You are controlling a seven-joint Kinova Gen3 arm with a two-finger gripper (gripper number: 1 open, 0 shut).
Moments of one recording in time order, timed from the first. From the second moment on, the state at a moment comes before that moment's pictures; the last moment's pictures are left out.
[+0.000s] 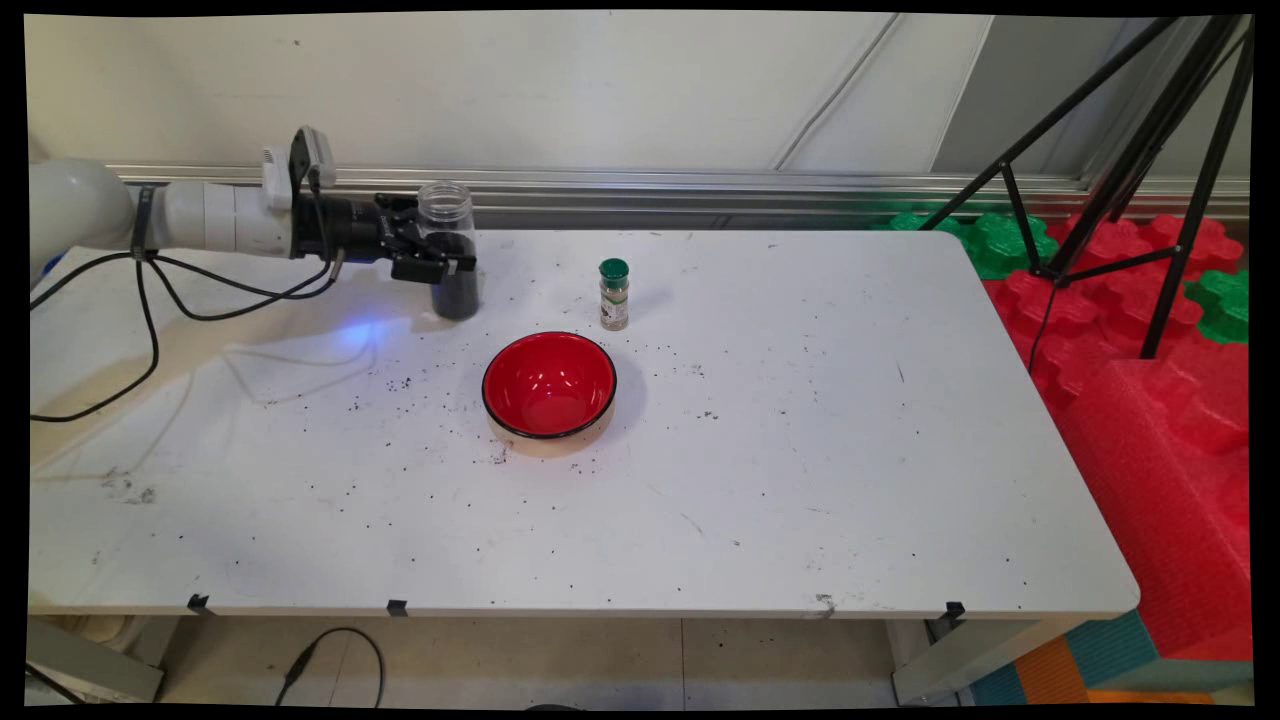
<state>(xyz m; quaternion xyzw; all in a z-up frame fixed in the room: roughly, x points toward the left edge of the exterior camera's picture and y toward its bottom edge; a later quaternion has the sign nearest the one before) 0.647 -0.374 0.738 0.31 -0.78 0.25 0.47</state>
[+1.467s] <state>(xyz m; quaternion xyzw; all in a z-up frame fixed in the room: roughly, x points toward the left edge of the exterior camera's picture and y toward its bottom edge) 0.635 -0.374 0.756 0.27 -0.78 0.25 0.50</state>
